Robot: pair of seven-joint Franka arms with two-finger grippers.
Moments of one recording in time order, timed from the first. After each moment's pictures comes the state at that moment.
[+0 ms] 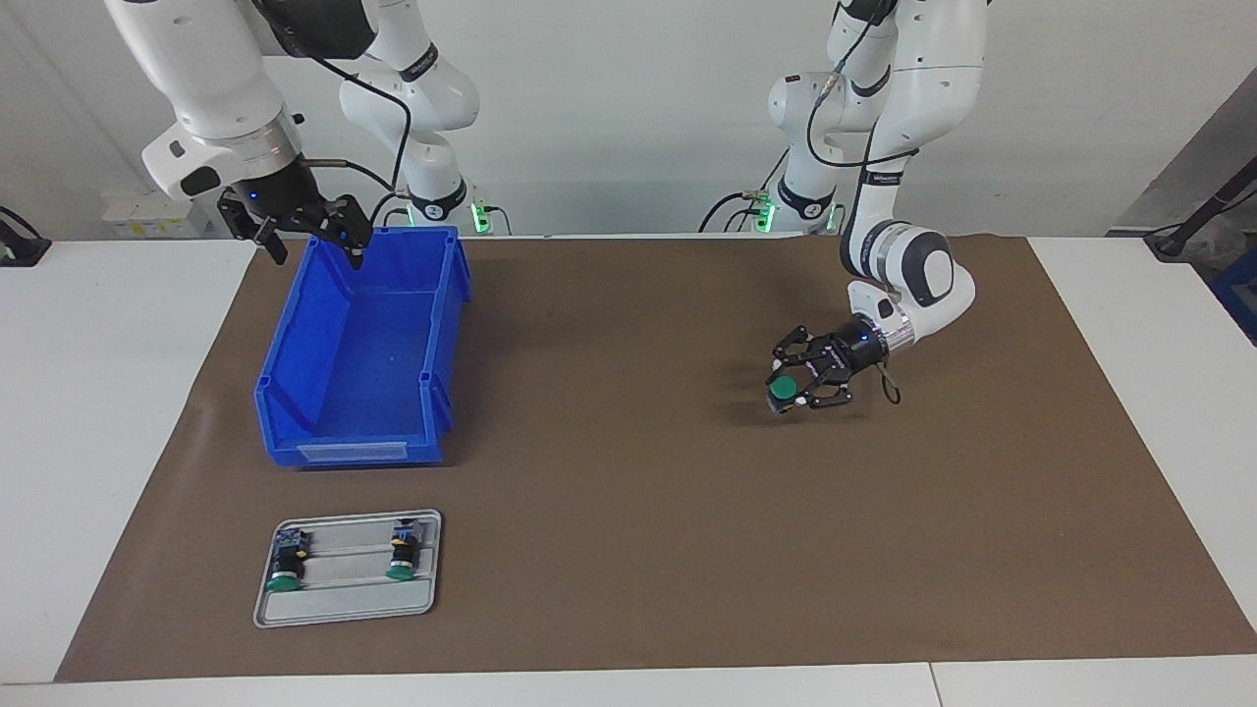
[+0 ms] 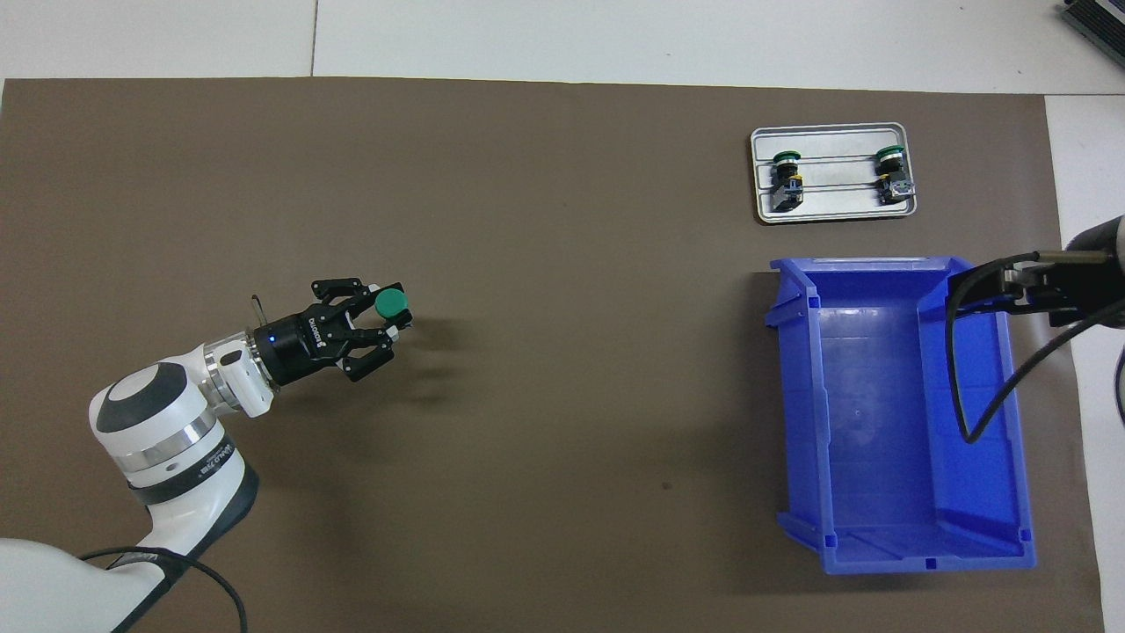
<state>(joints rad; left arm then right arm) -0.11 0.21 0.03 -2.36 -1.90 1.92 2.36 0.00 -0.03 0.03 -1.62 -0.03 1.53 0.13</state>
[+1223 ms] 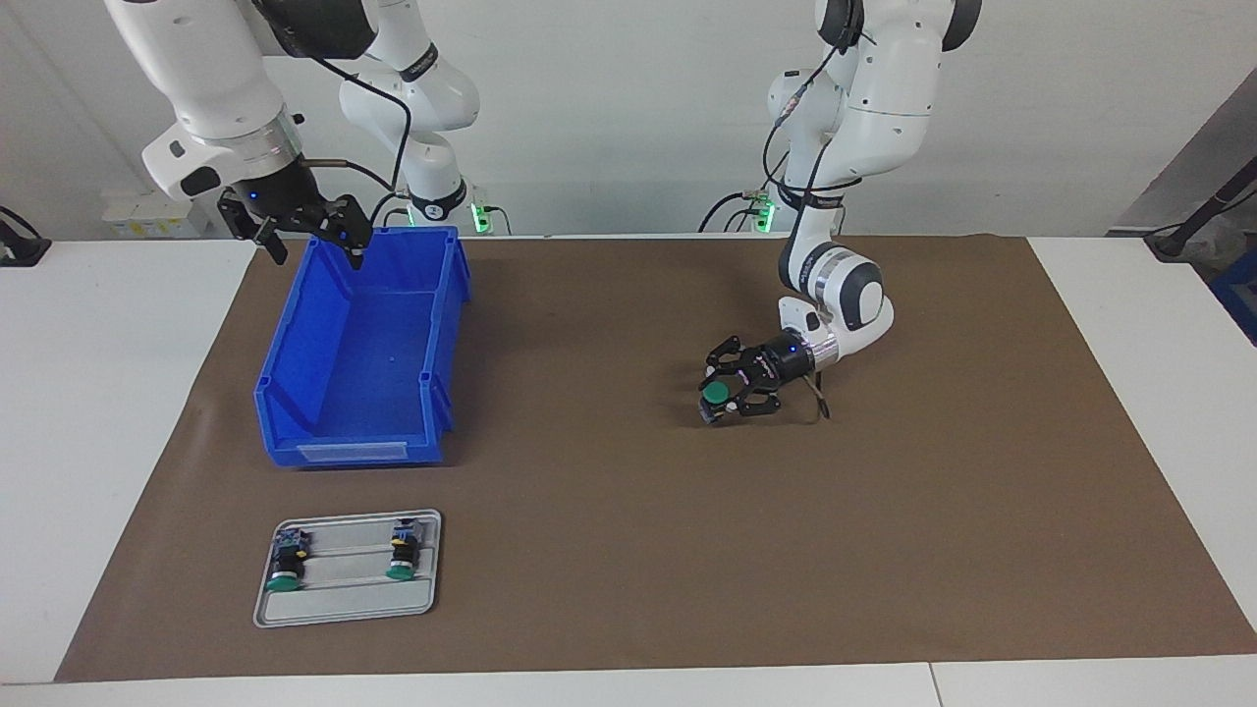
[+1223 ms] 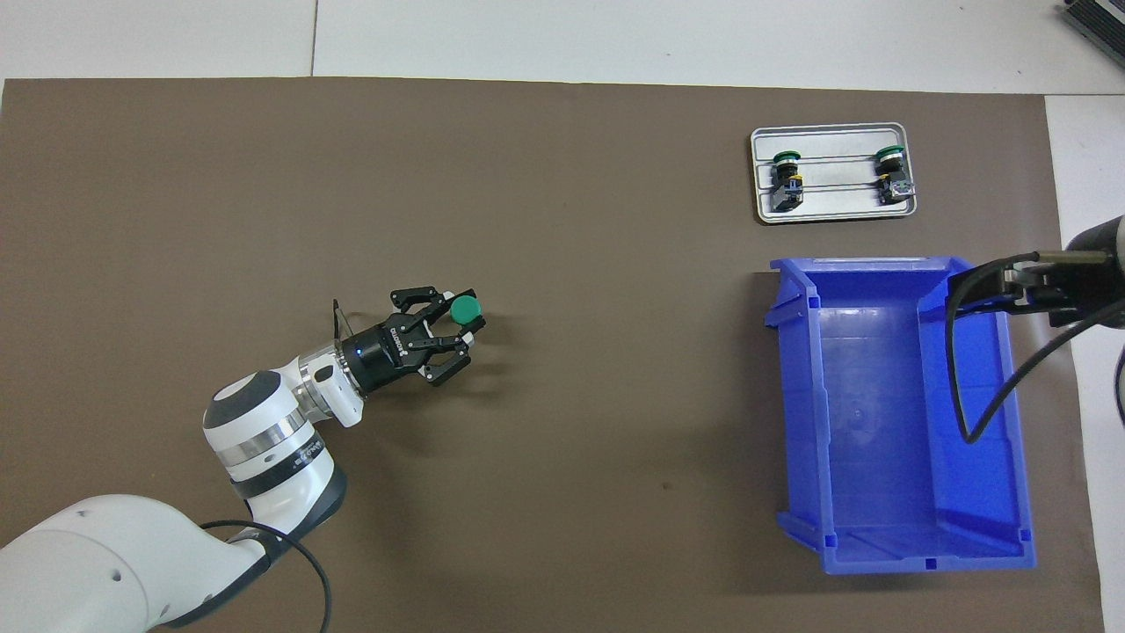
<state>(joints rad) -0.27 0.35 0.04 -2.34 -2.16 1.83 2.56 0.00 -0.03 0.03 -1.62 -0.03 1.53 0.13</state>
